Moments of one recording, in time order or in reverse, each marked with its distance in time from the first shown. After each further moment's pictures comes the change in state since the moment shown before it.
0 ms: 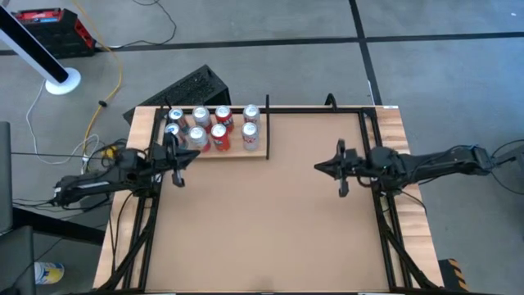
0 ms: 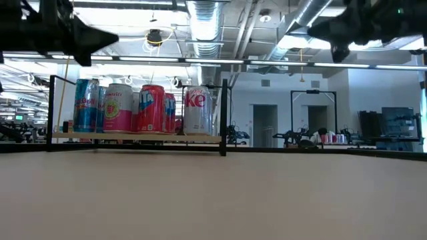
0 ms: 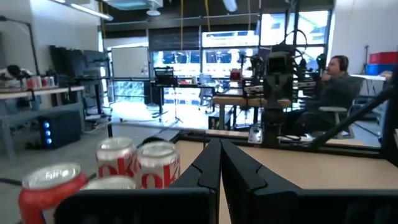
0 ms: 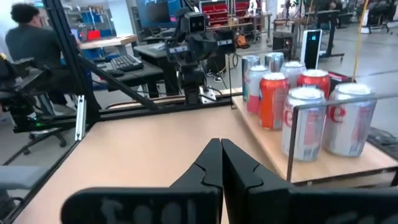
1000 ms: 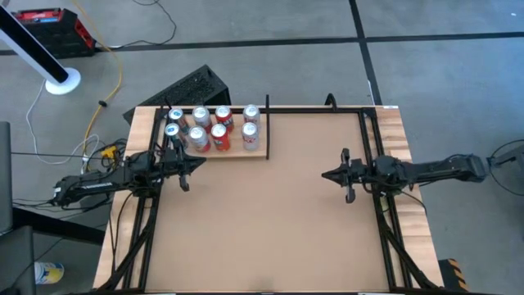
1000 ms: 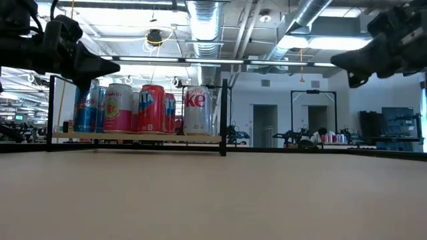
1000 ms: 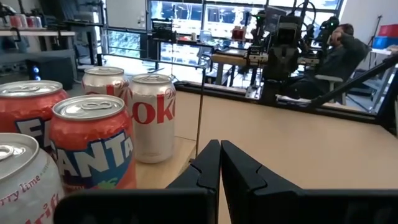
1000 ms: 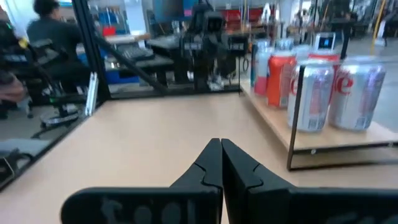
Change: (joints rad) left arm 0.000 0.000 -0.085 -0.106 -0.001 -0.107; right arm 0.000 -0.289 -0.287 0.015 -0.056 -0.047
